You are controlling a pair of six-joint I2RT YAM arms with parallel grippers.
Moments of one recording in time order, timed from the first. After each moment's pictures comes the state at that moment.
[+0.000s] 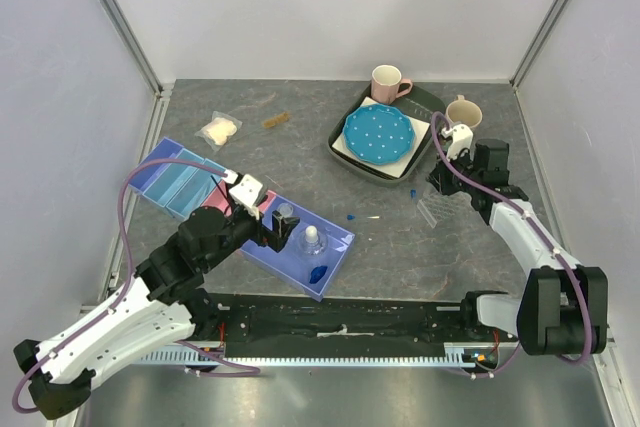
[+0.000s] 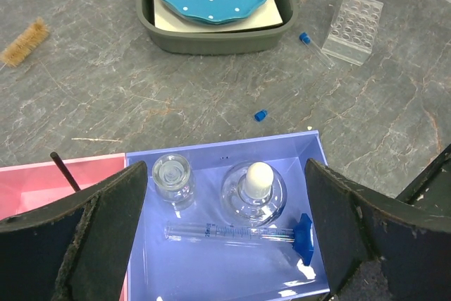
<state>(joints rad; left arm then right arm) -0.86 0.57 0.63 -0.29 -0.16 -0.11 0.01 1.20 0.71 -0.13 -0.42 -0.16</state>
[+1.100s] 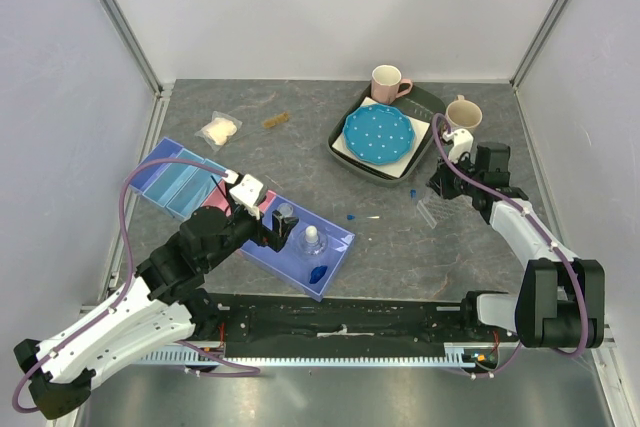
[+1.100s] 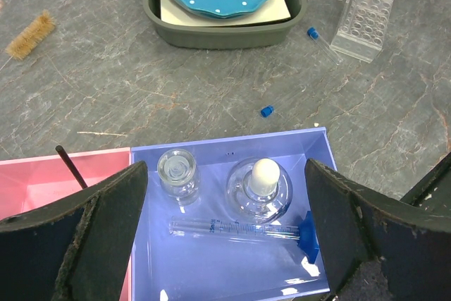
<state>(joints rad) -0.86 0.57 0.63 -0.30 -0.18 -0.11 -0.02 1.25 0.69 -0.12 -0.47 -0.17</state>
